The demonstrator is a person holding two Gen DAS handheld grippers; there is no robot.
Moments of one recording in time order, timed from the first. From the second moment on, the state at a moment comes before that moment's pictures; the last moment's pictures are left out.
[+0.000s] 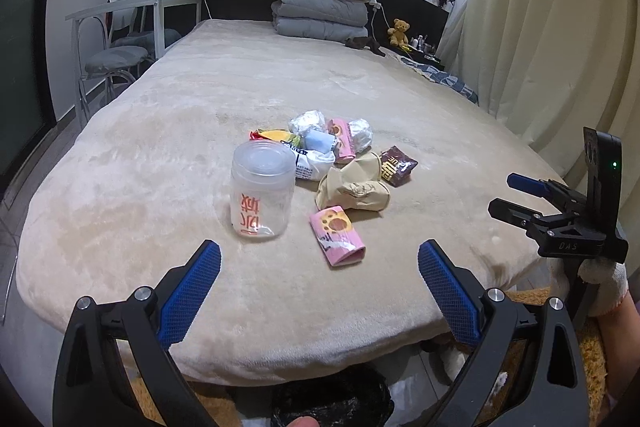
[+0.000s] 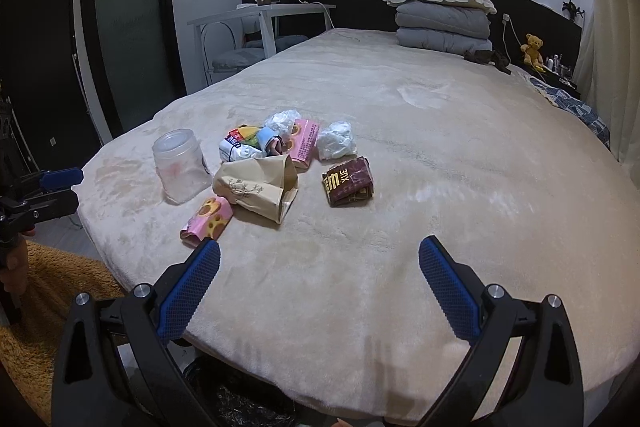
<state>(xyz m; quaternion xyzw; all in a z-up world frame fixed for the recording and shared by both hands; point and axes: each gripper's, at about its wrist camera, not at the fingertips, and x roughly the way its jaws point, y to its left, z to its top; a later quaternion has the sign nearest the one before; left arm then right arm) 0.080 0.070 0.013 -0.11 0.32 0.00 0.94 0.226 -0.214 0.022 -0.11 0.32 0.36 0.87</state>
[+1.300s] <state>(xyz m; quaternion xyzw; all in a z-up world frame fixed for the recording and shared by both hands) 0.223 0.110 -0.037 -0.01 0.45 -0.01 0.89 0.378 -0.120 -0.048 -0.19 0.41 0.36 0.81</state>
